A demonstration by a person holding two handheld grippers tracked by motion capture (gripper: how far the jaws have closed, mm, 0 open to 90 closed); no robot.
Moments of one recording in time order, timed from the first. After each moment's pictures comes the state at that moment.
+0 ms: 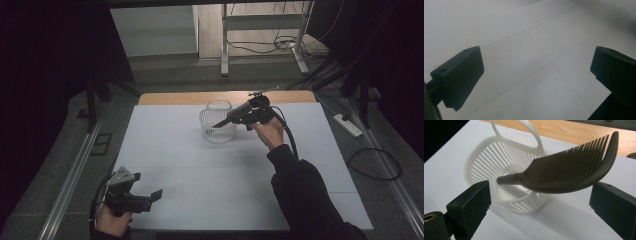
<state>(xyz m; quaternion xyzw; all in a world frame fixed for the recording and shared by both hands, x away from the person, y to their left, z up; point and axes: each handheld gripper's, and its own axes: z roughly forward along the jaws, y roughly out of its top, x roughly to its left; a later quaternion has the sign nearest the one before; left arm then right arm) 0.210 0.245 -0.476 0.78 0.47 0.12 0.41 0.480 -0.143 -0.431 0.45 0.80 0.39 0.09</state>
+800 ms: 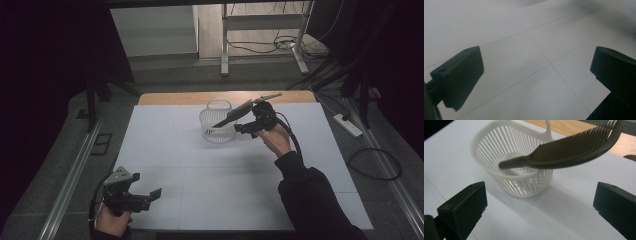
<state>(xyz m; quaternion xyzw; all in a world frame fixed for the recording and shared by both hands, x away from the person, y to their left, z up) 0.211 0.248 -0.476 0.77 0.48 0.11 0.41 0.456 -0.152 -0.432 0.40 0.83 0.37 0.12</state>
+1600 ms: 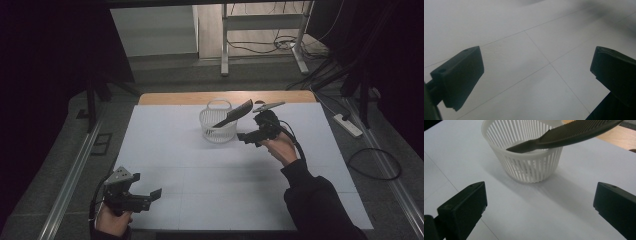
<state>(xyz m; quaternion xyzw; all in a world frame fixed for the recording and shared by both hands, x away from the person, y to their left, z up) 0.211 0.248 -0.477 0.77 0.47 0.11 0.41 0.432 -0.162 -0.438 0.38 0.84 0.37 0.12</state>
